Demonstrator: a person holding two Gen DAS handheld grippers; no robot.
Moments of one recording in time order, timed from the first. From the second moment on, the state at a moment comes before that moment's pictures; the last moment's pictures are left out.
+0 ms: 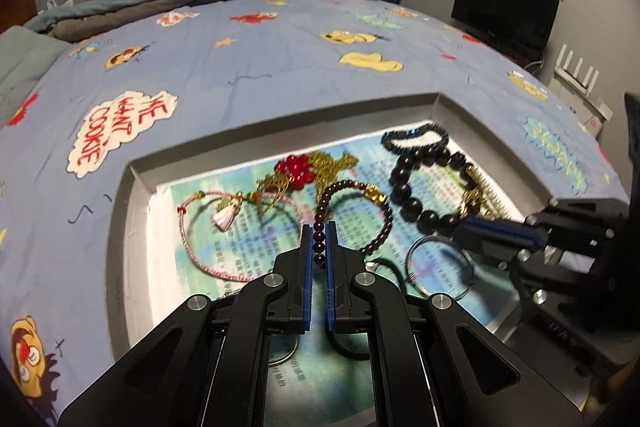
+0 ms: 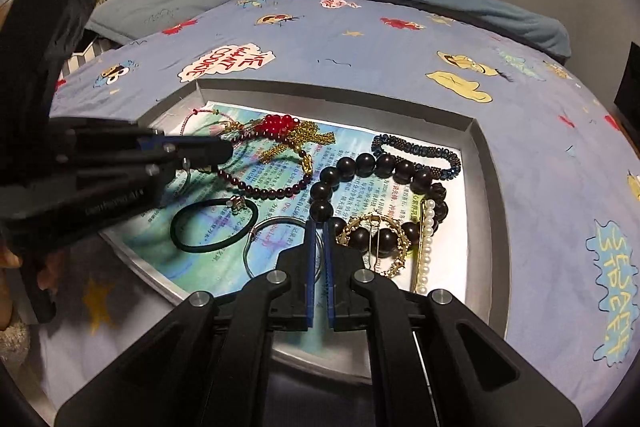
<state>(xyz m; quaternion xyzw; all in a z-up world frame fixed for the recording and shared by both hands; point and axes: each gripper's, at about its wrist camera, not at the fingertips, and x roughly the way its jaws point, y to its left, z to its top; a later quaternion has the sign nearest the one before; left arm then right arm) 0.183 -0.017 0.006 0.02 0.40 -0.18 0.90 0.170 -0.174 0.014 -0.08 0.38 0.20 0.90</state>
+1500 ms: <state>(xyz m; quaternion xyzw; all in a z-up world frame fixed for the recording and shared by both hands) 0.053 0.018 0.045 0.04 0.35 -0.07 0.93 0.089 -0.232 0.051 -0.01 0.35 0.15 0.92</state>
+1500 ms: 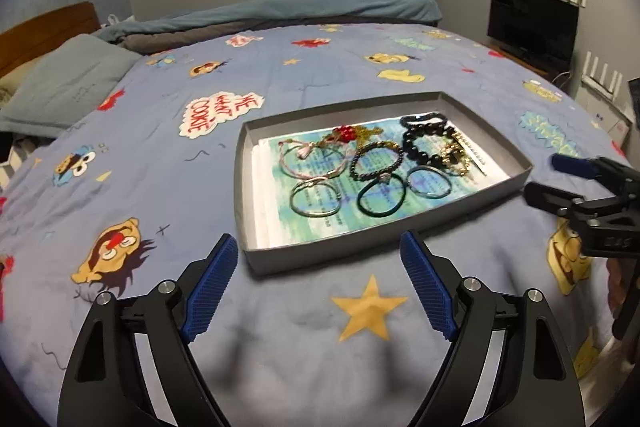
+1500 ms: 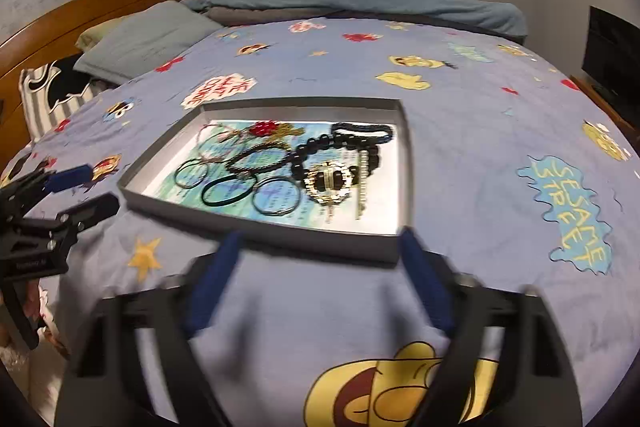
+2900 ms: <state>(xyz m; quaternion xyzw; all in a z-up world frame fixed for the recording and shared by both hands) 0.054 0.016 0.038 0.04 0.34 -0.05 0.94 0.089 -0.223 0.046 -0.02 0.35 0.11 0.93</state>
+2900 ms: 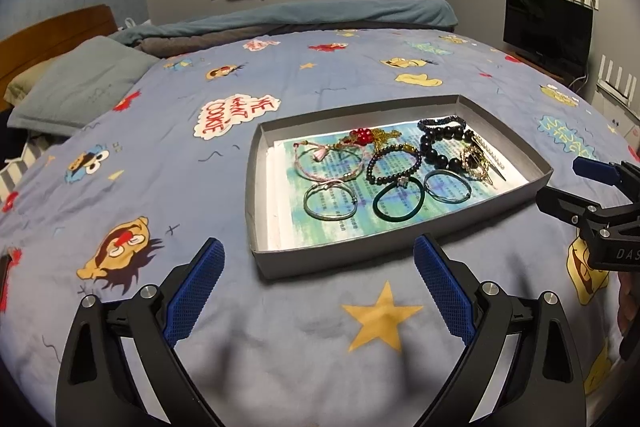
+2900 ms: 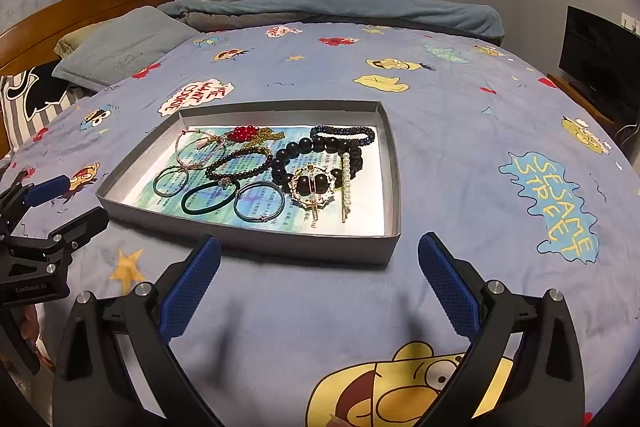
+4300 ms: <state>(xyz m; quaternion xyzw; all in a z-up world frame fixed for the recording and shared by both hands) 0.055 0.017 0.036 0.04 0.34 -0.06 0.94 0.090 -0.220 0.042 -0.03 0.35 0.11 0.93</state>
